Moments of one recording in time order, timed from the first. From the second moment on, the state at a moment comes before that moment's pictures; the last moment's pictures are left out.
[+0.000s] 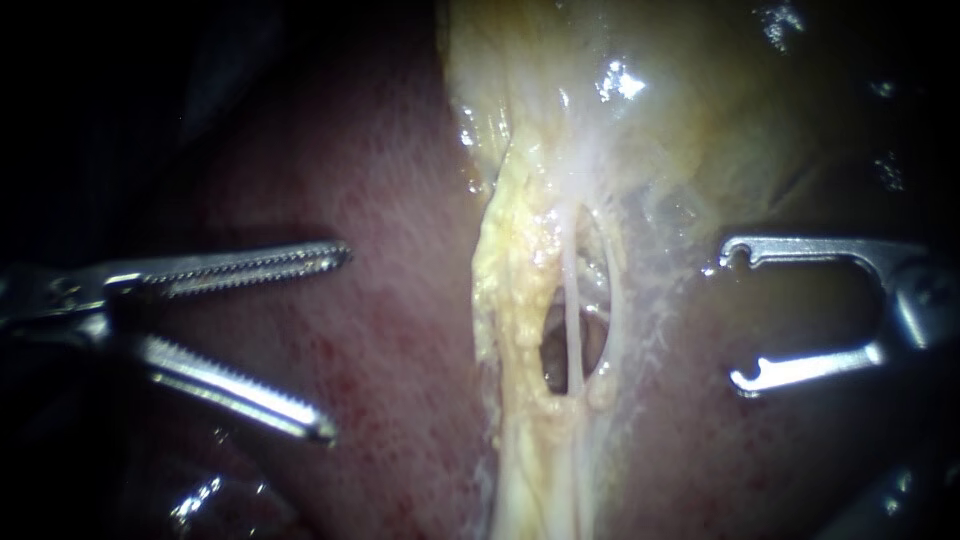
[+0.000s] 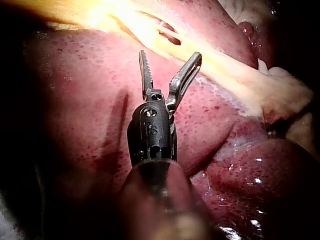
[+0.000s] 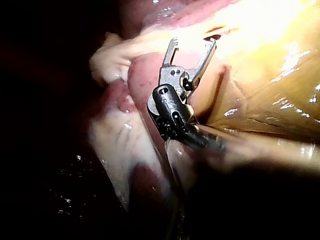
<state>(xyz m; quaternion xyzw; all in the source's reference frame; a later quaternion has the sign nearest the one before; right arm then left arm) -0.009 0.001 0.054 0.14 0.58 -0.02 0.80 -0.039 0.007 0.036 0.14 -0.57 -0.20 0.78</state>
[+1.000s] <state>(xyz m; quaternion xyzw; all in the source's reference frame) -0.009 0.001 0.054 0.14 0.58 -0.02 0.80 -0.045 0.014 0.039 0.14 -0.57 -0.21 0.78</state>
